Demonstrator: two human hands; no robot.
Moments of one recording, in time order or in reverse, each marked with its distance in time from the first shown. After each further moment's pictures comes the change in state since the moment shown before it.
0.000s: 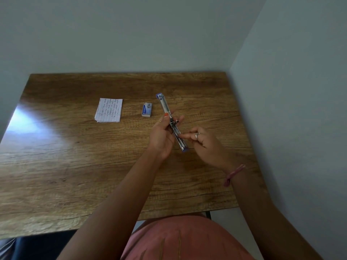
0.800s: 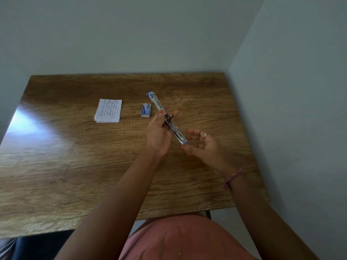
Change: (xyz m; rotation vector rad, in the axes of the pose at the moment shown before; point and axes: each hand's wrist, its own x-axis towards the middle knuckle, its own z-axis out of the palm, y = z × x) left_hand 0.002 0.004 0.002 -0.073 0.045 0.094; right_hand -0.014 0.007 0.008 0.612 0.064 0.305
